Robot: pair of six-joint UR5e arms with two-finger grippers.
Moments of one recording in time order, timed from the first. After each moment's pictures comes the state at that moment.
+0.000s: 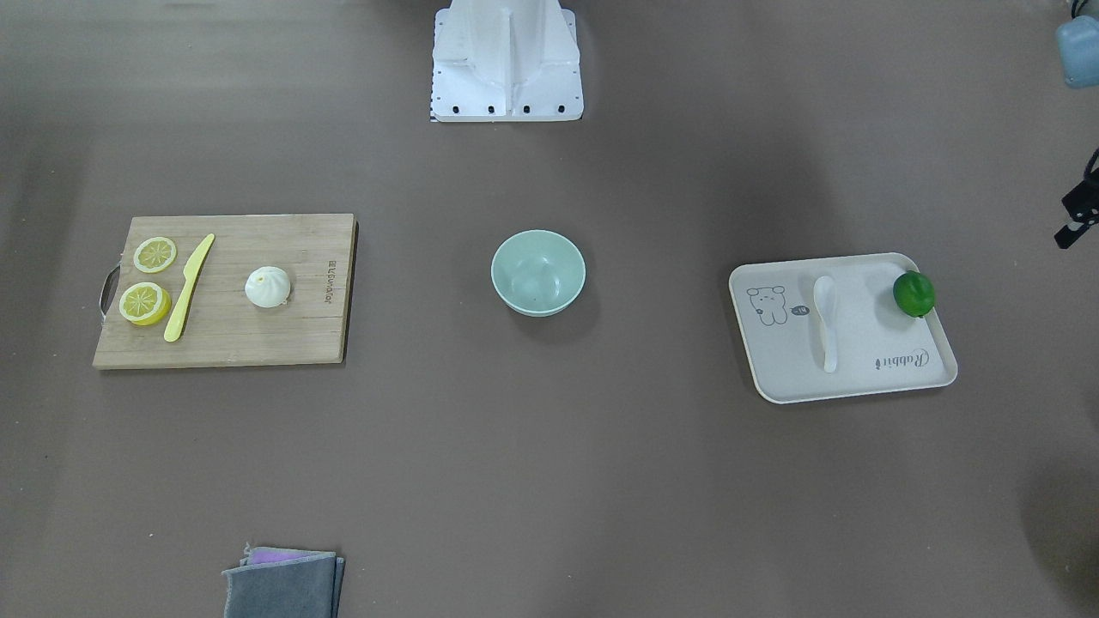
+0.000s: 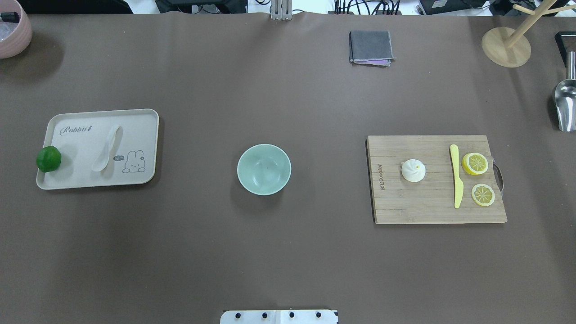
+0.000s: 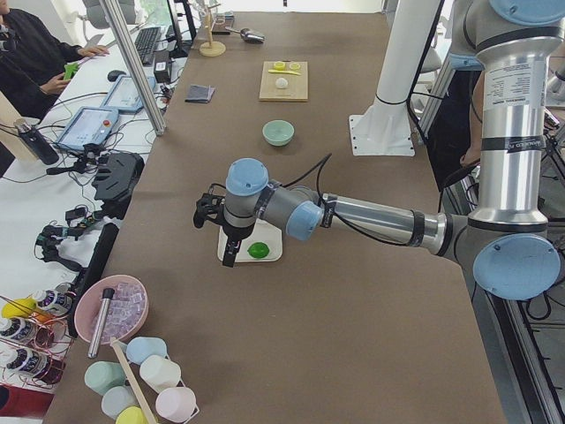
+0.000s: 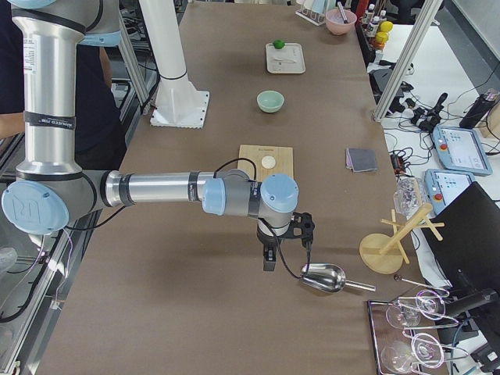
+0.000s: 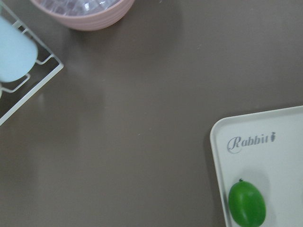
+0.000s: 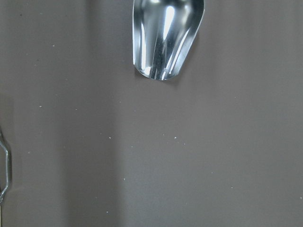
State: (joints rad) left arm -1.37 -1.55 -1.78 -1.98 -2.31 -0.31; right arm 1.58 -1.66 1.73 -1.66 2.34 -0.04
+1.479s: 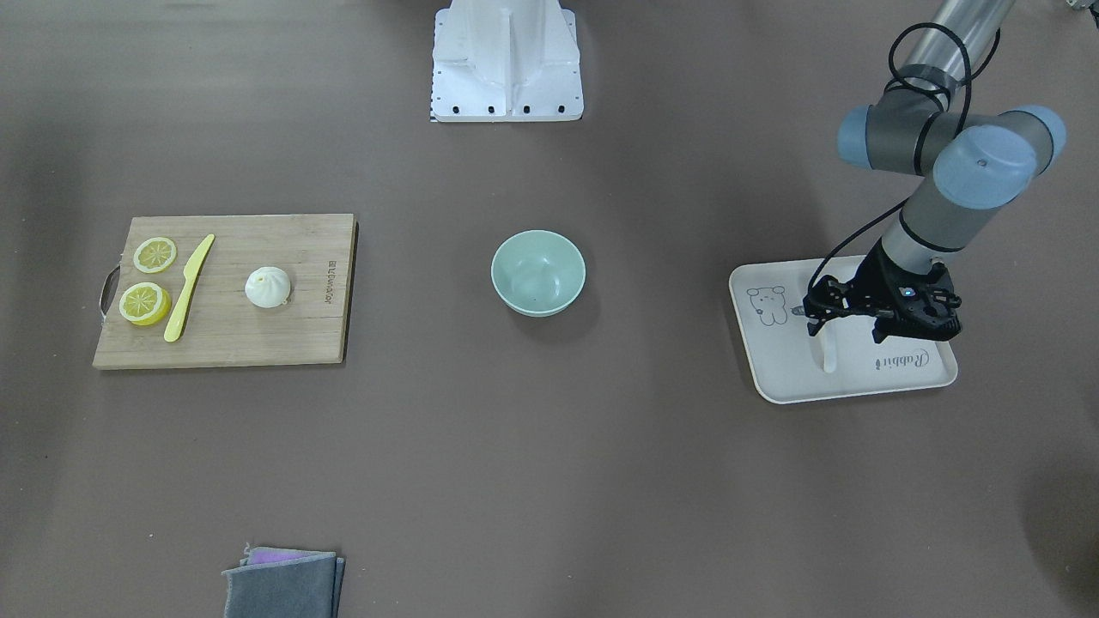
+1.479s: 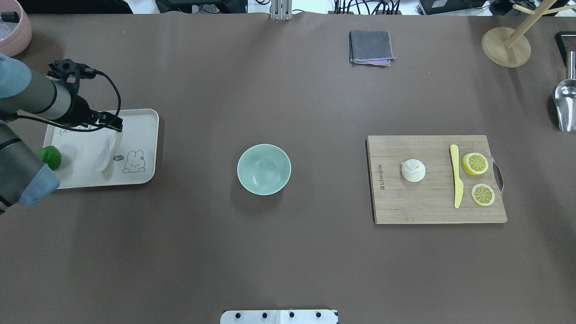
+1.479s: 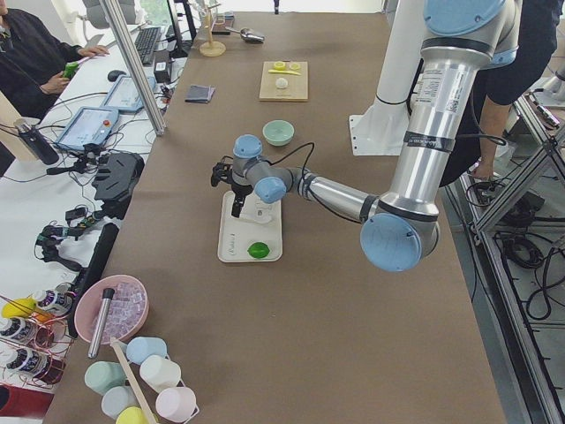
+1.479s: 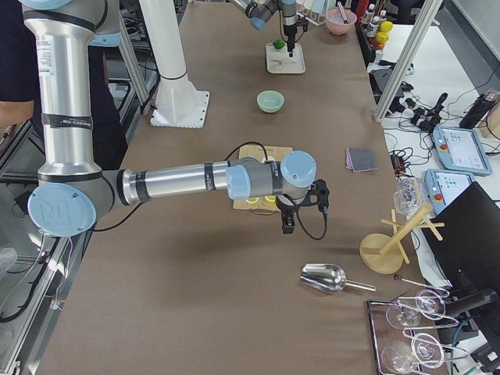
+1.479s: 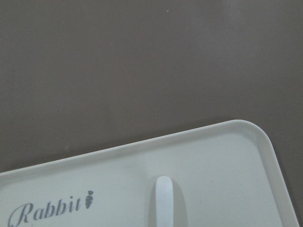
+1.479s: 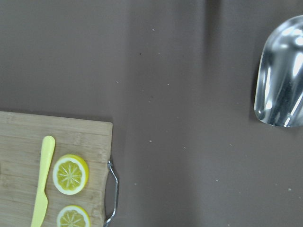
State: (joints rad) left arm -0.90 -1.81 -1.55 -2.10 -2.03 -0.78; right arm 1.45 -1.55 1.73 -1.58 2.51 0.13
